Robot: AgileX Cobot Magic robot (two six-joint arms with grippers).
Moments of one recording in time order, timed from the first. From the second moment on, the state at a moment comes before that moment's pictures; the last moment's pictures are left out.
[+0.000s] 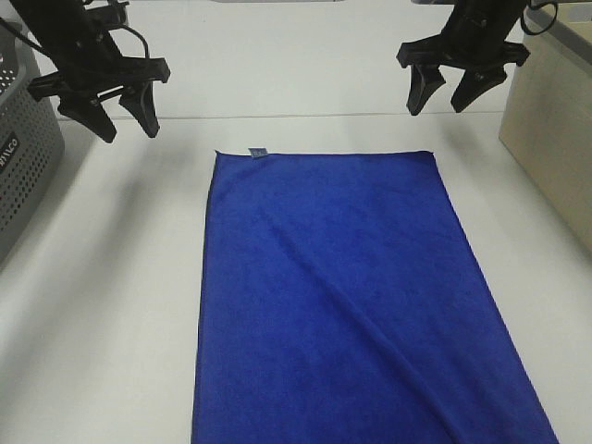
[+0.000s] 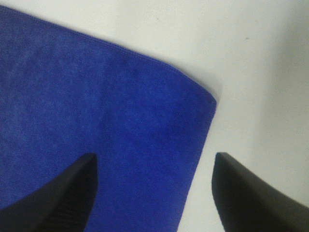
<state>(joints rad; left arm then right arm) -0.12 2.32 -2.09 -0.24 1.22 0.00 0.14 2.37 -2.21 0.22 1.21 -0.17</state>
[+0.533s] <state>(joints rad) -0.08 2.45 -2.13 -0.48 1.10 0.15 0.05 2.50 -2.23 0.36 1.21 -0.23</state>
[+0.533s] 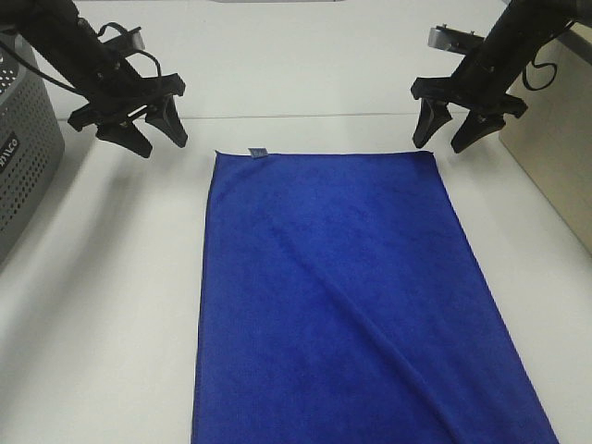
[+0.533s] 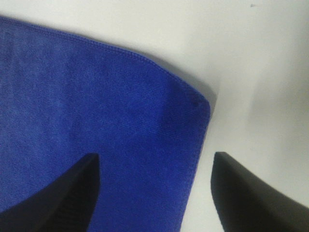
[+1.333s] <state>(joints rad) -0.08 2.58 -2.13 -0.72 0.94 0.34 0.04 2.59 -2.26 0.34 1.11 -0.26</state>
